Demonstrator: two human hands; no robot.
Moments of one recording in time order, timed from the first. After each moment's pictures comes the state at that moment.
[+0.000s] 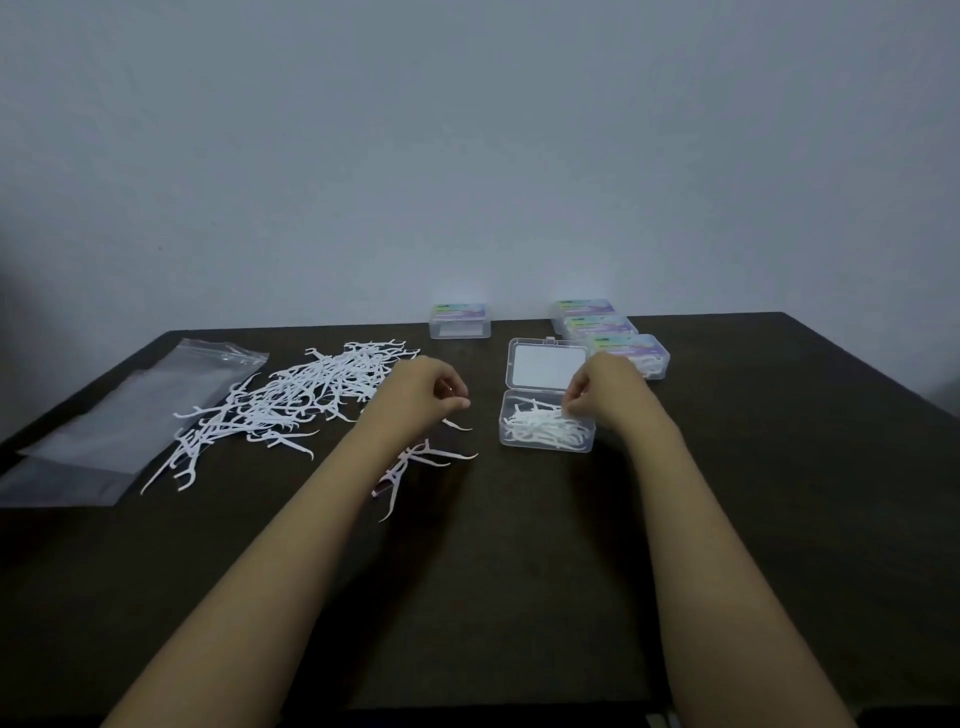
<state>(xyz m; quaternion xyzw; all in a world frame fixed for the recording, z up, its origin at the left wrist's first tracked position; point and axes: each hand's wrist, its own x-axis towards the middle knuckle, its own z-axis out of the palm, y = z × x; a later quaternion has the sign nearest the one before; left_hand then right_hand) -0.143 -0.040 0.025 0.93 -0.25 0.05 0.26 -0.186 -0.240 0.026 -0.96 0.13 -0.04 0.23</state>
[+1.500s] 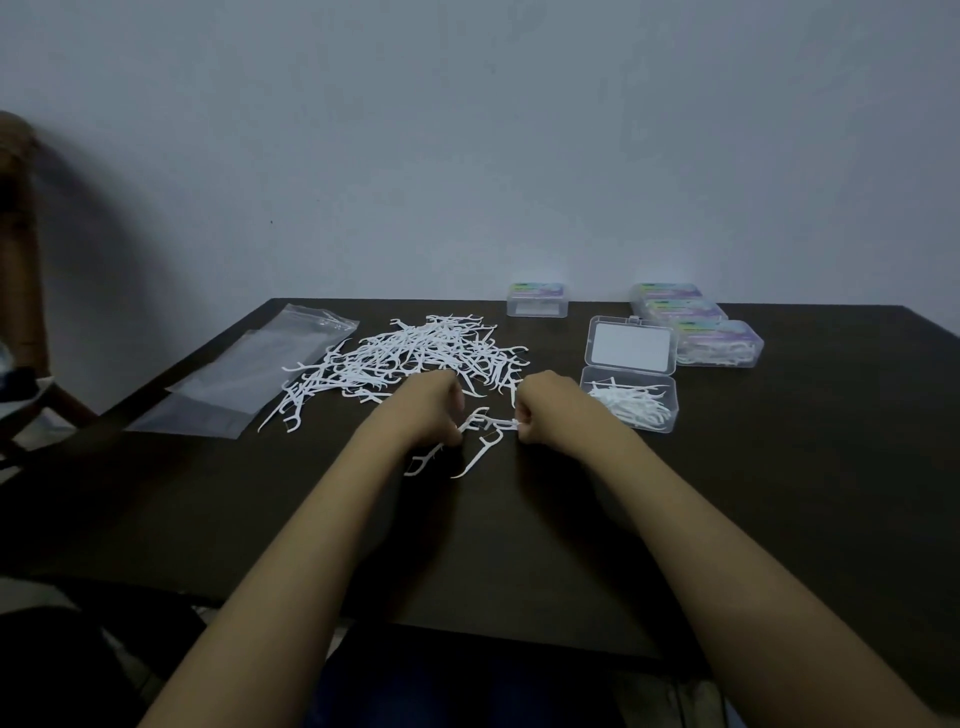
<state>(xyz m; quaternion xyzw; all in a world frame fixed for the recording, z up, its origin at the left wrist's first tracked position) -0.172 0.030 0.015 0.97 -0.14 -0.06 0.21 -0.191 -0.124 0.010 -0.99 -0.08 0.00 0.11</state>
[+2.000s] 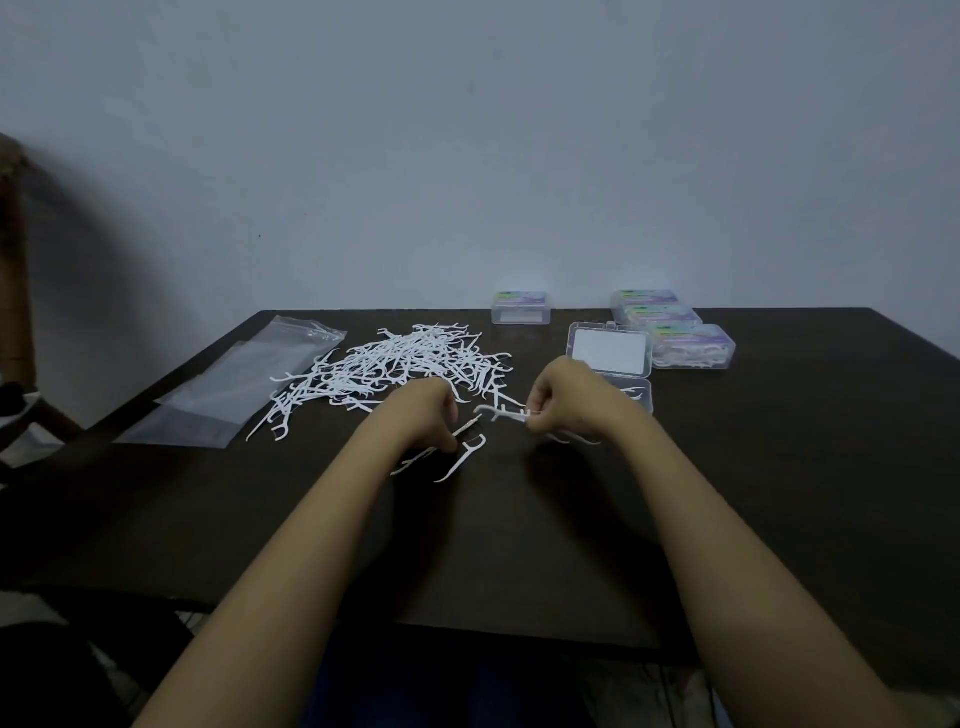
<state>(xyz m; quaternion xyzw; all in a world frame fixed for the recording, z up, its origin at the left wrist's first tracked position) -0.176 0.016 0.021 0.98 -0.14 -0.07 0.15 -0.201 -0.162 0.023 -0.96 -0.08 -0.01 0.27</state>
